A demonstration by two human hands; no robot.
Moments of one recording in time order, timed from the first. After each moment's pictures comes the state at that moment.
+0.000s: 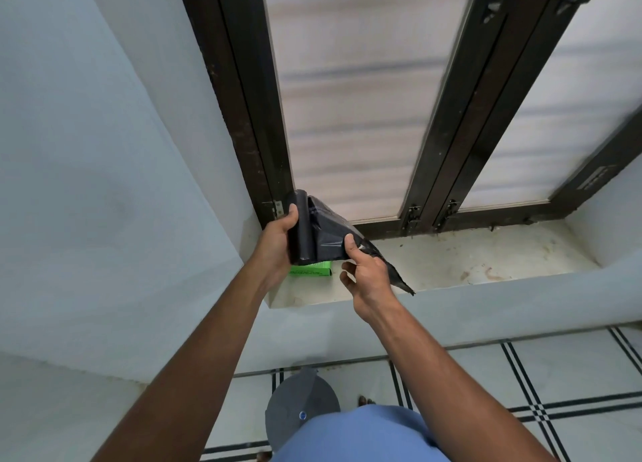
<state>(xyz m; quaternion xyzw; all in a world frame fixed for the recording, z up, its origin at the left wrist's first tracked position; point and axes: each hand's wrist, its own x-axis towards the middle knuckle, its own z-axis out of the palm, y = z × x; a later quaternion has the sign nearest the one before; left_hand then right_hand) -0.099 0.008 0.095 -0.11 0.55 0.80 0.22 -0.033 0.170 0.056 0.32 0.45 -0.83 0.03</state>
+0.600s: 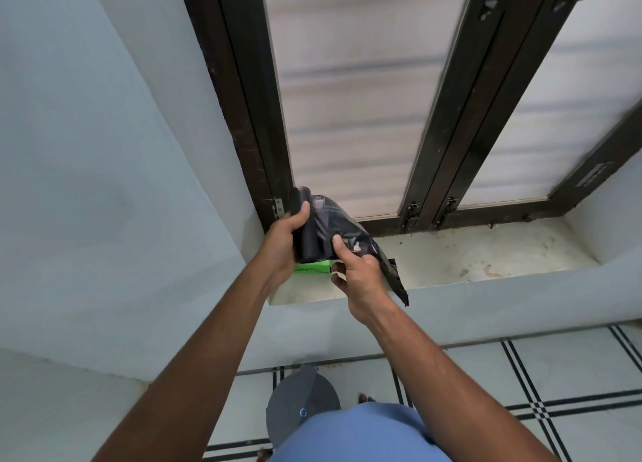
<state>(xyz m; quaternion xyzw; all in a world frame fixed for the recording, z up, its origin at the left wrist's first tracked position) -0.089 0.016 0.100 -0.08 0.57 0.79 0.21 -0.021 0.156 0.060 0.28 0.50 -0.82 0.05</state>
